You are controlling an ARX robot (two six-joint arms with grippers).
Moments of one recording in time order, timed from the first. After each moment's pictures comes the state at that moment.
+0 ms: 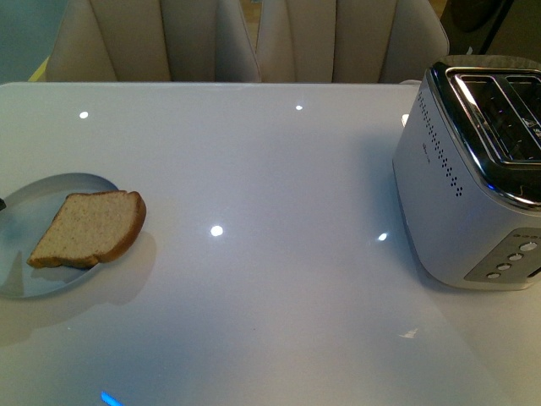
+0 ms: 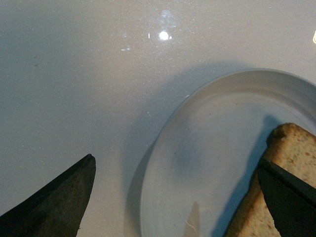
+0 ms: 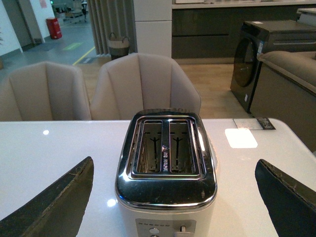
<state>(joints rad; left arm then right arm) 0.37 2.30 0.94 0.46 0.17 -0.13 0.00 0.00 0.02 0.00 0.00 0.01</state>
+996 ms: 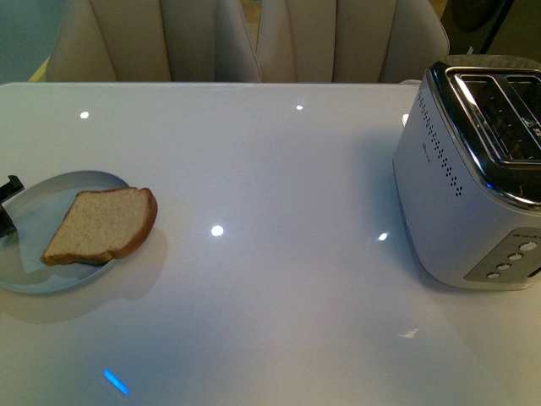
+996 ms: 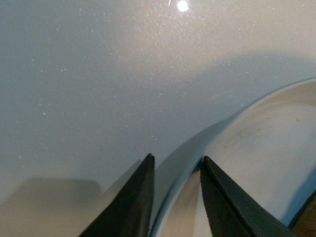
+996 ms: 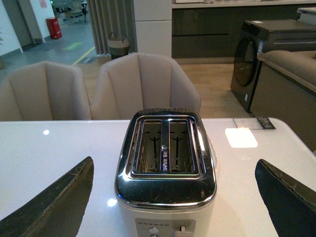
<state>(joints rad) 0.30 2.44 1.11 0.29 0.13 -0.36 0.00 0.00 0.02 0.00 0.00 0.01</state>
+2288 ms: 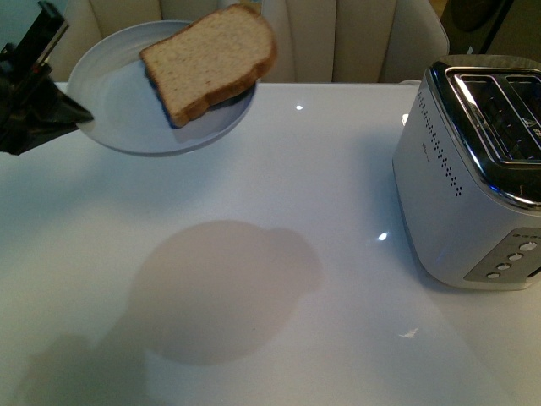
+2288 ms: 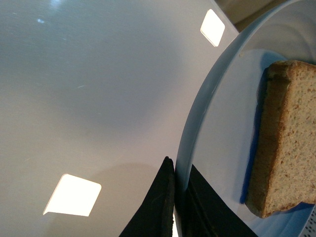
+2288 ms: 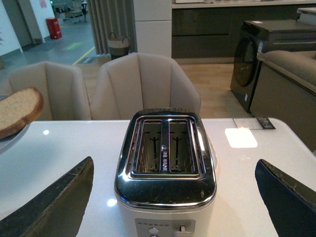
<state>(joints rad) -0.02 1.92 0.94 0.23 0.34 -0.70 0.00 0.00 0.02 0.00 0.00 0.01</state>
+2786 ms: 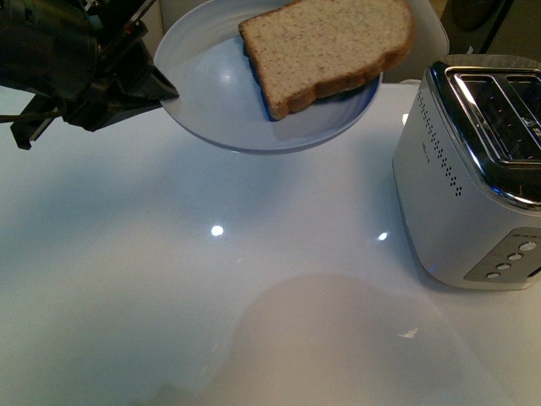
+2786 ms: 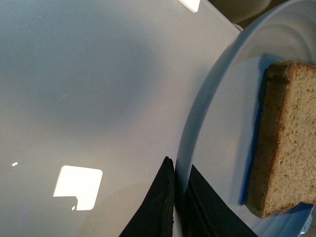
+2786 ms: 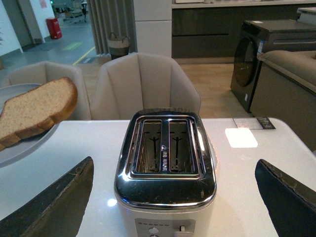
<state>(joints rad) -0.26 1.78 0.94 0.12 0.30 -0.73 0.00 0.00 0.02 0.00 0.00 0.01</state>
